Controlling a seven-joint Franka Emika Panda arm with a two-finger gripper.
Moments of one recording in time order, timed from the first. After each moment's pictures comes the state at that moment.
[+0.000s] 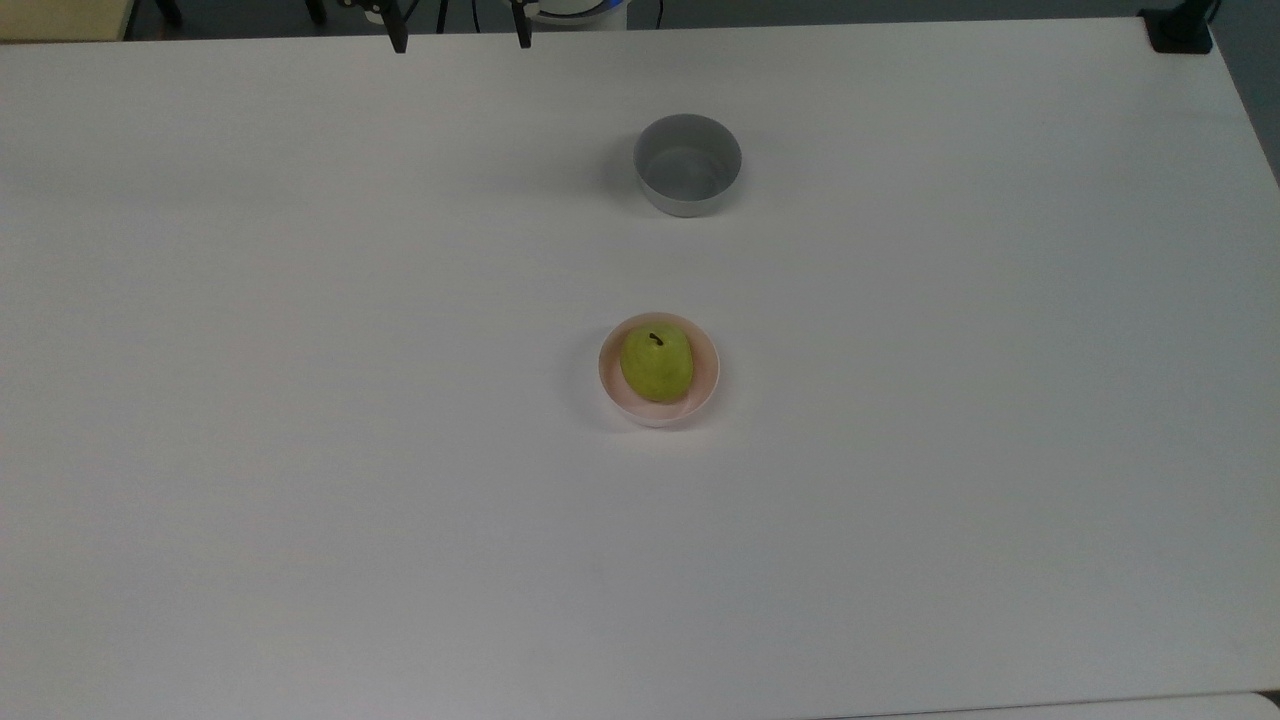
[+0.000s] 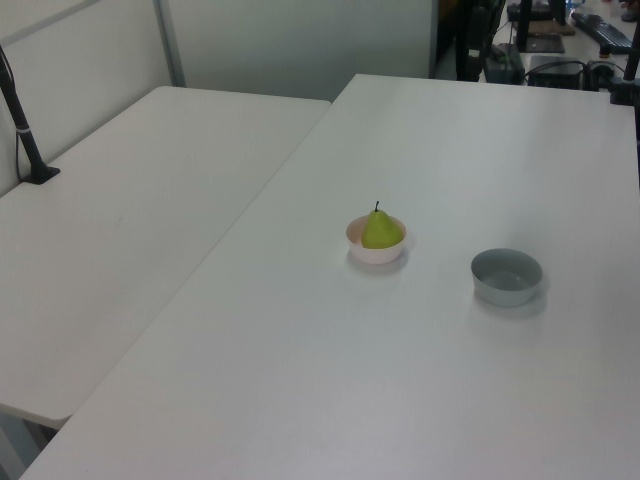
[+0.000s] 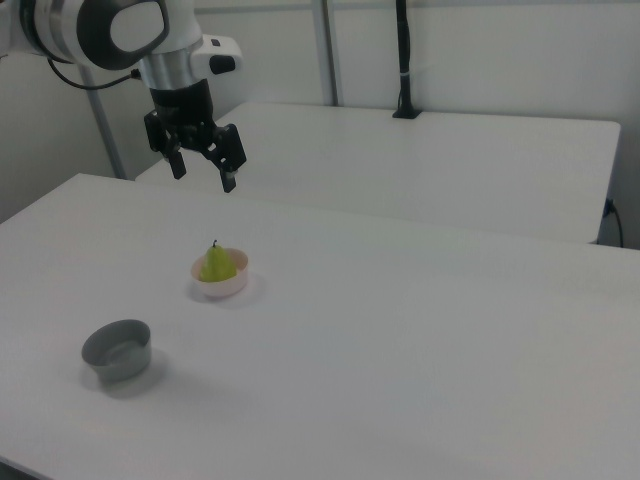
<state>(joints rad) -0.05 -0.04 -0.02 -1.66 0.08 1.70 -0.09</state>
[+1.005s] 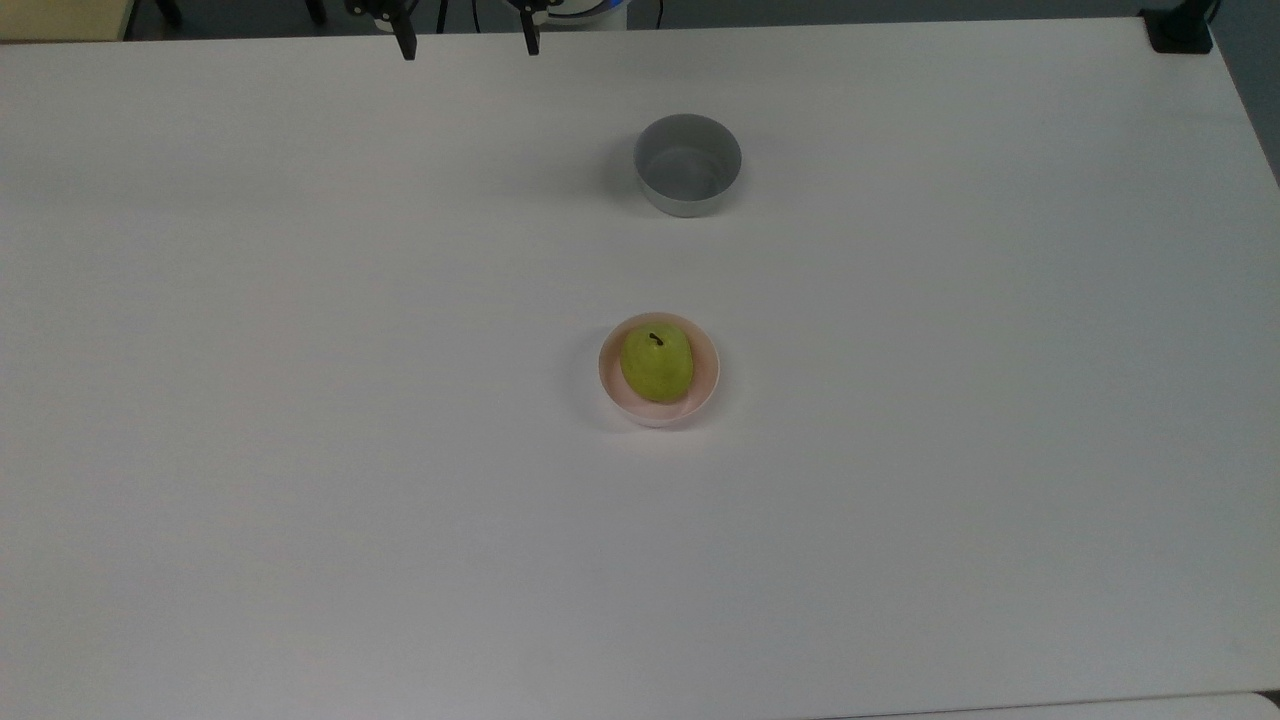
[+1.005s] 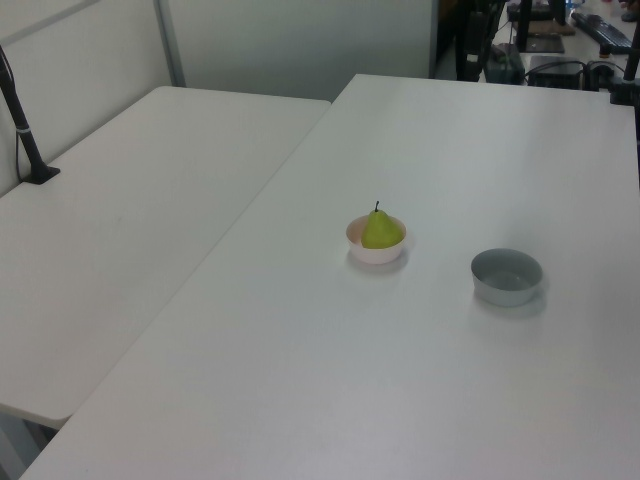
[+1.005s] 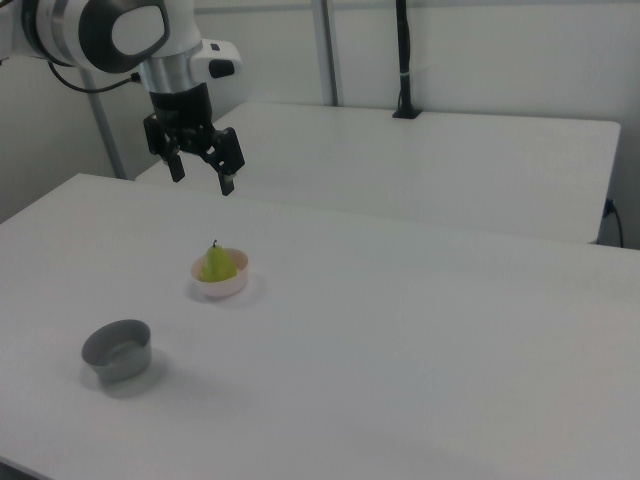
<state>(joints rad) -0.05 -0.03 -0.01 -1.66 0.08 1.70 -0.08</state>
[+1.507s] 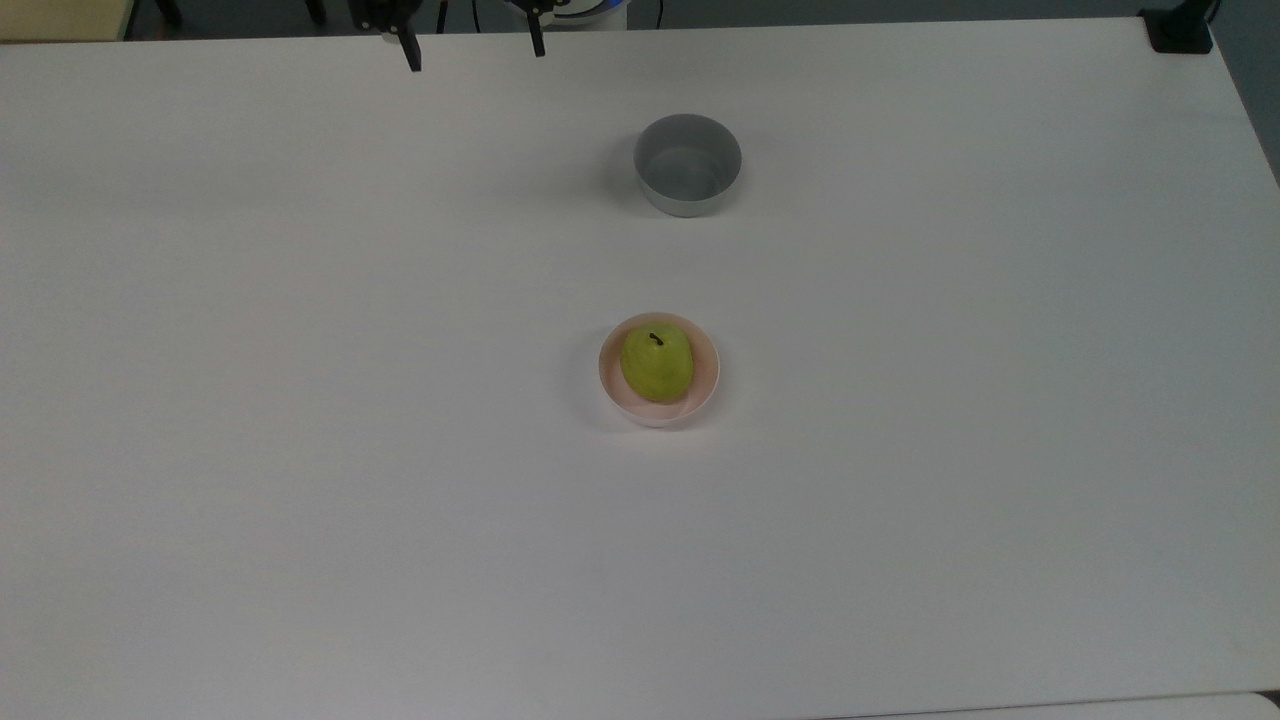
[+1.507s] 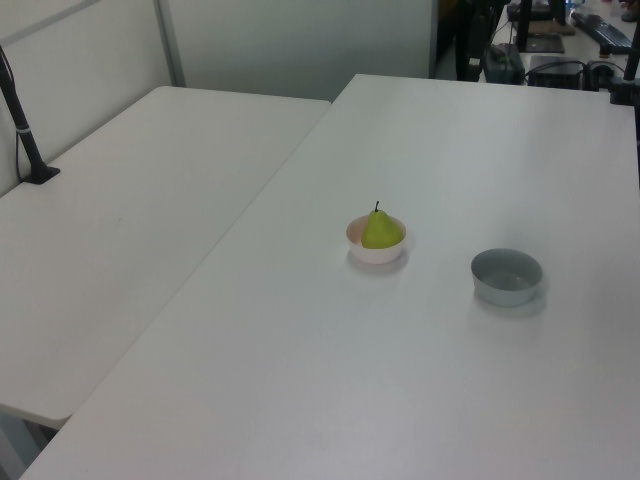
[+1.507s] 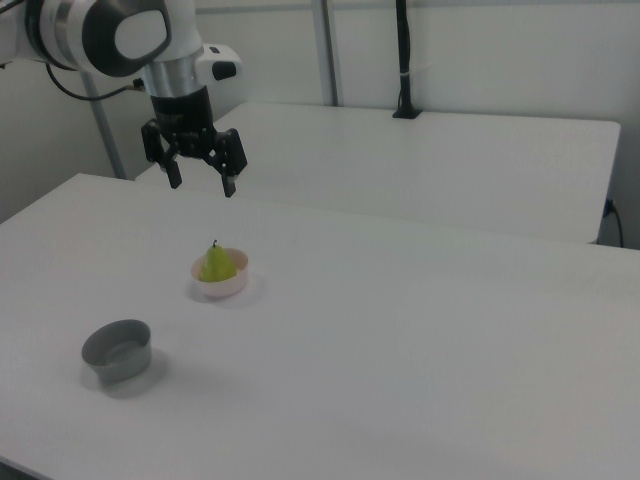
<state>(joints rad) -0.04 -0.02 -0.01 -1.66 0.07 1.70 -0.22</state>
